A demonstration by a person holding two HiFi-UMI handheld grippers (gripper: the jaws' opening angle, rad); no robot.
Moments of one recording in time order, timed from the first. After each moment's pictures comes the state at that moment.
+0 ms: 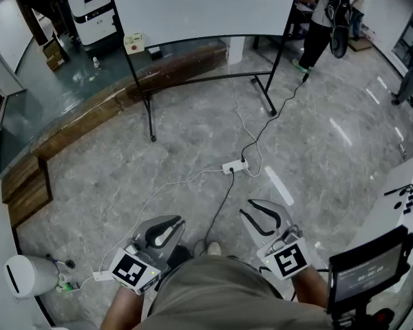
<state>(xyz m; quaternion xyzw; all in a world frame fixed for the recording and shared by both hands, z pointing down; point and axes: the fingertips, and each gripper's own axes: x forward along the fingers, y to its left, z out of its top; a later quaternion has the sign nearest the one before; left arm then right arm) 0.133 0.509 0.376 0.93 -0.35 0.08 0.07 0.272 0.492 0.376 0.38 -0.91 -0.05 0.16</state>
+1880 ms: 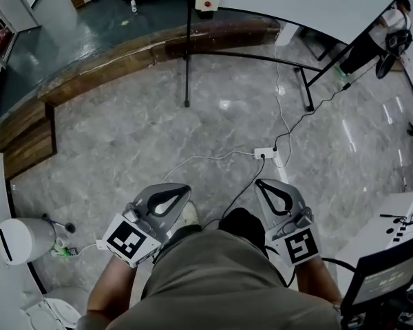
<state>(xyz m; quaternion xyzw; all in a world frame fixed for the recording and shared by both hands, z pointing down) -0.140 0.395 0.402 0.92 -0.38 0.07 0.10 -0.007 0.368 0.390 0.32 -0.92 -0.04 0.21</state>
